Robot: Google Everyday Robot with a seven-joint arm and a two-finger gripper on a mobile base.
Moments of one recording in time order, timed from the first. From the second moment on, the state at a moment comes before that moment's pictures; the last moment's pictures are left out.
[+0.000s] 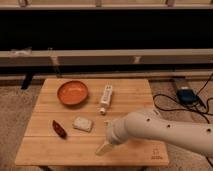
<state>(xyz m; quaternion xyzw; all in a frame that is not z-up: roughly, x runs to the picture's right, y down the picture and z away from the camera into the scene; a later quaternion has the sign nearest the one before) -0.021 0.216 0.639 -0.28 -0.25 0.18 0.91</state>
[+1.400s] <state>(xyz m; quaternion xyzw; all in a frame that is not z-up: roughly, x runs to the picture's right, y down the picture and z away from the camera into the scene) -0.049 0.209 0.647 -0.28 -0.19 0.14 0.93</state>
